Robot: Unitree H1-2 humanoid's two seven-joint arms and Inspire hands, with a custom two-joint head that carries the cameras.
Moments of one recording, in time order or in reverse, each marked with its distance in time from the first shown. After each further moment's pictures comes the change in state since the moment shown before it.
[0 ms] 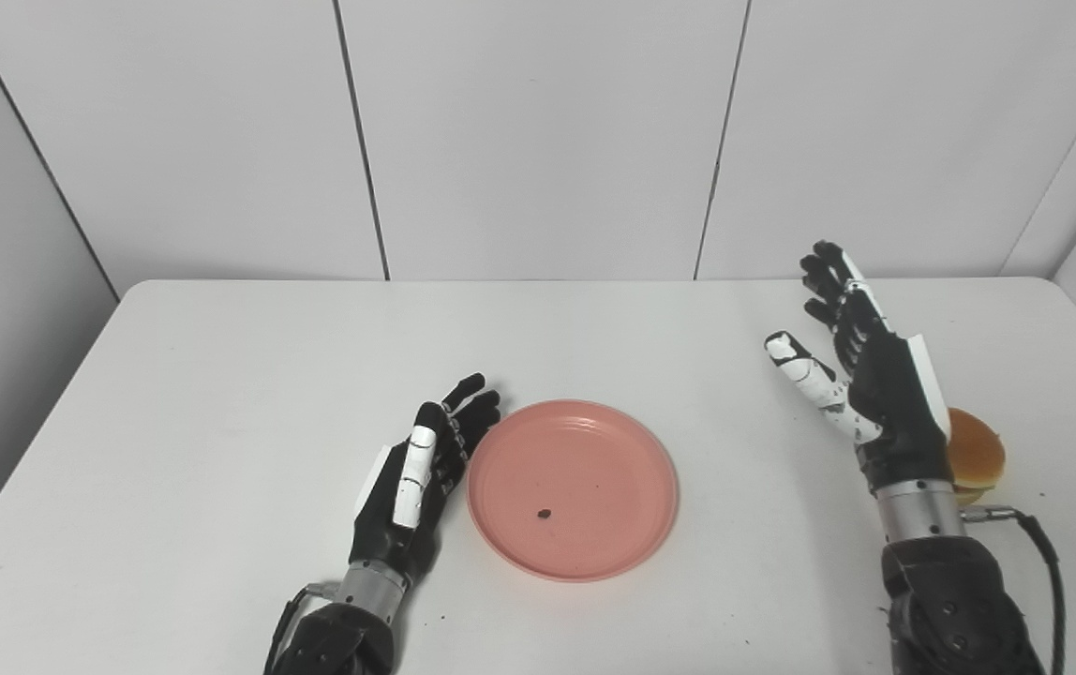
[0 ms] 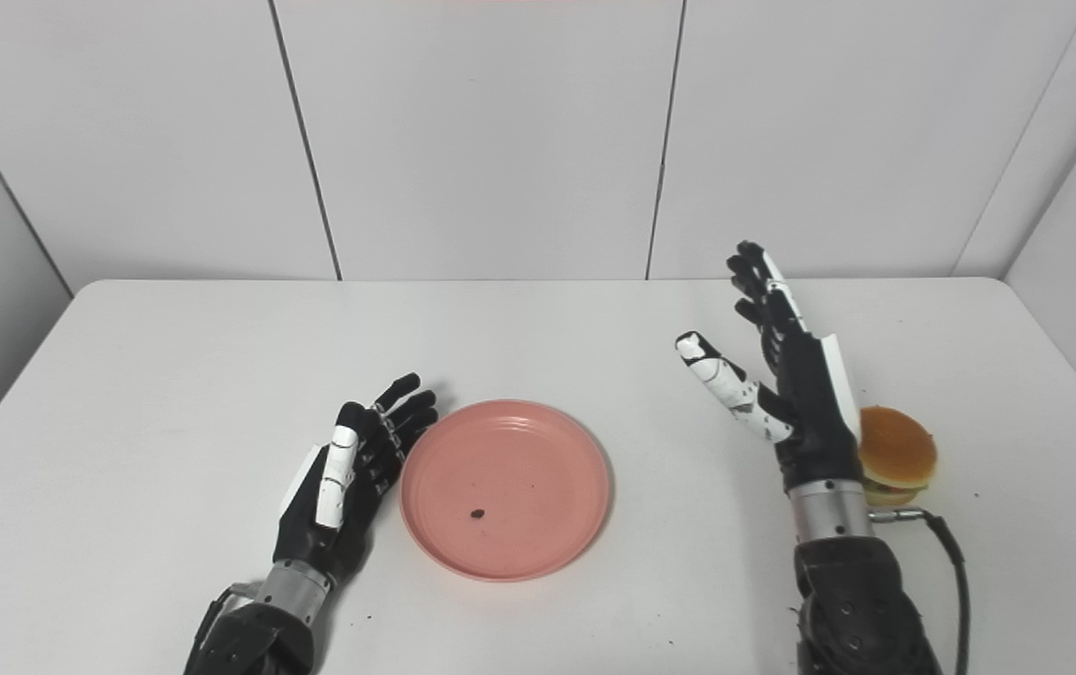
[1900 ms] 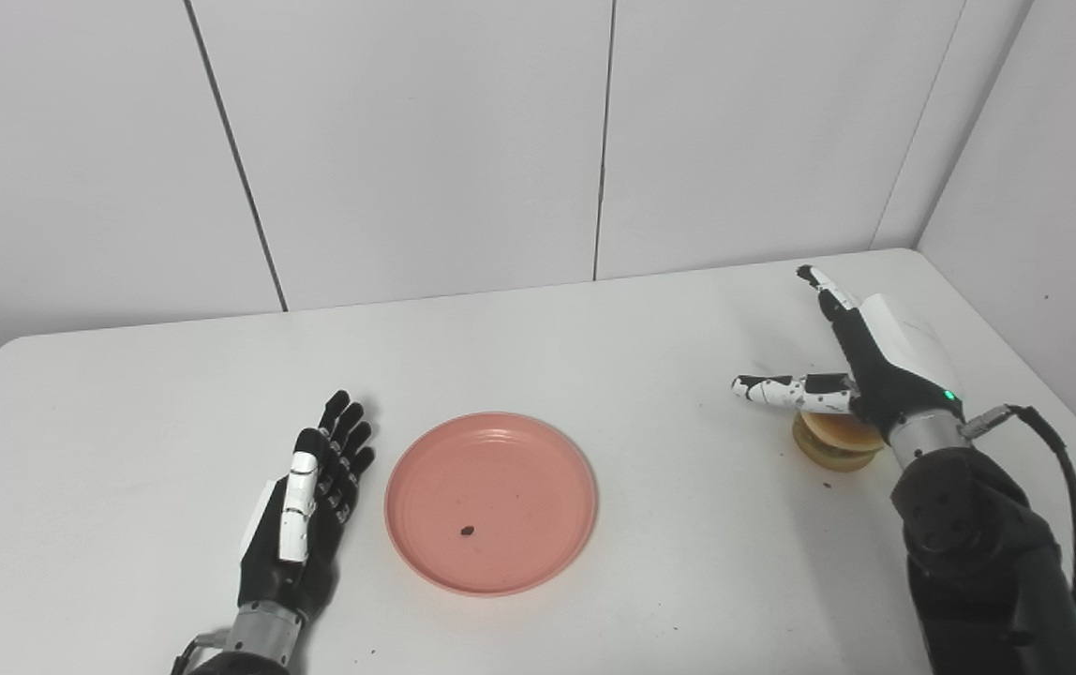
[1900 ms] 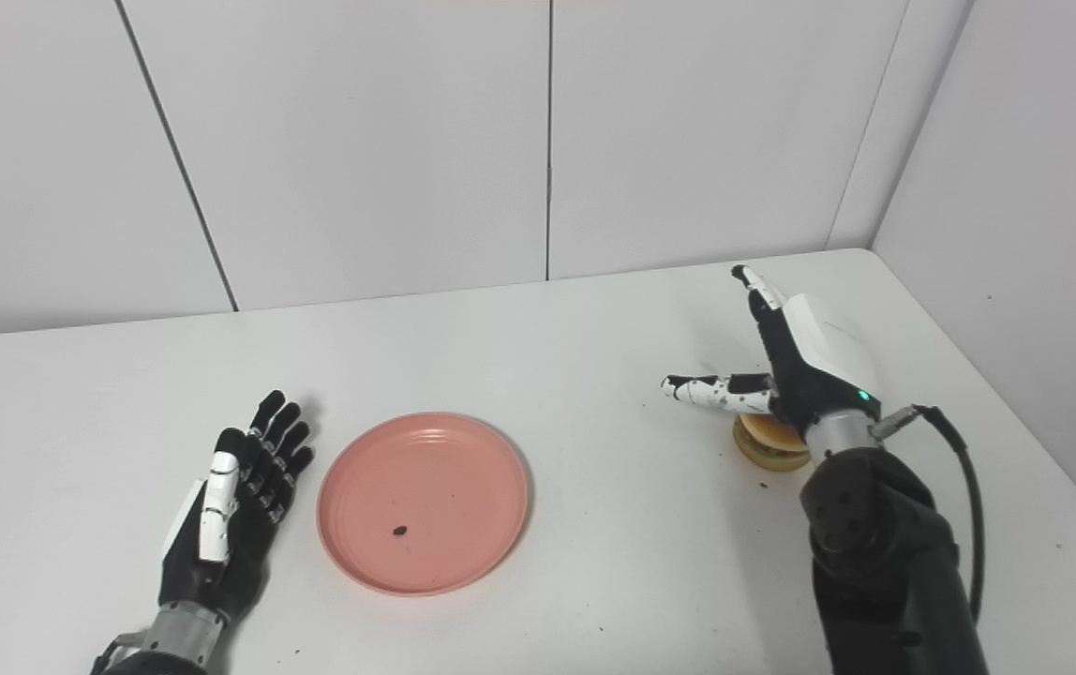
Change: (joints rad) left arm -0.018 0.058 0.032 0.035 -0.067 -0.020 -0.057; right arm -0.045 -0.155 -0.066 -0.118 -0.778 0.456 0.447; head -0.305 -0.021
